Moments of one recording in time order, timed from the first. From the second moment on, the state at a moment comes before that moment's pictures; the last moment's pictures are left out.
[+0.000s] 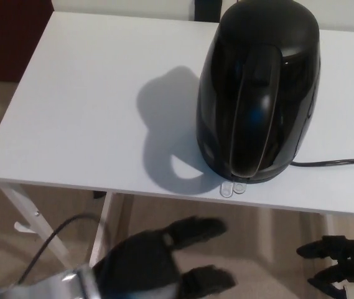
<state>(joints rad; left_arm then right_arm) -0.08 0.70 -0.67 -0.02 1.05 -0.56 0.14 -0.10 -0.44 0.14 0.88 -0.23 -0.45 0.15</state>
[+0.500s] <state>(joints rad) 0.01 0.63 -0.44 0.48 0.83 -0.57 0.11 -0.08 -0.43 0.14 0.87 -0.25 -0.39 0.12</state>
